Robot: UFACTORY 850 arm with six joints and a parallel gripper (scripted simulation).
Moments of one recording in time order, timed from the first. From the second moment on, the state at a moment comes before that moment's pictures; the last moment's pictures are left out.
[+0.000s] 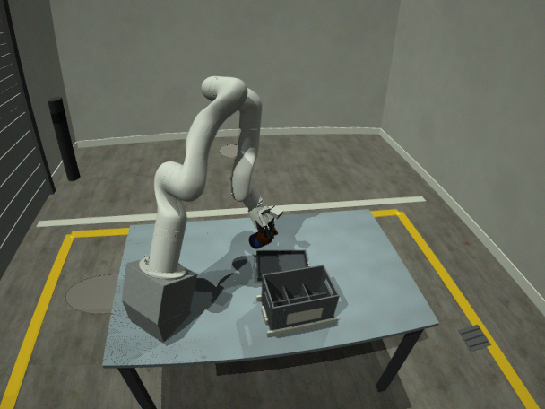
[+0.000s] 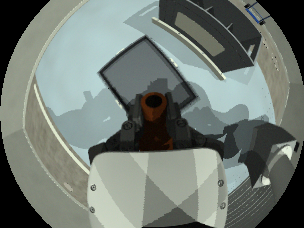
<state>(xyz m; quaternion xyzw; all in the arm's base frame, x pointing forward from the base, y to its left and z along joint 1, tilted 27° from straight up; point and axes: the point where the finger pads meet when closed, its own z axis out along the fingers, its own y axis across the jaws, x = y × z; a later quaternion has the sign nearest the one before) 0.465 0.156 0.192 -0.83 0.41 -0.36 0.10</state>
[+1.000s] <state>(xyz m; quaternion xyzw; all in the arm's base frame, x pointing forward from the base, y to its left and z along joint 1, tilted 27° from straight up) 0.463 0.155 0.193 -0.82 0.41 -0.38 0.09</state>
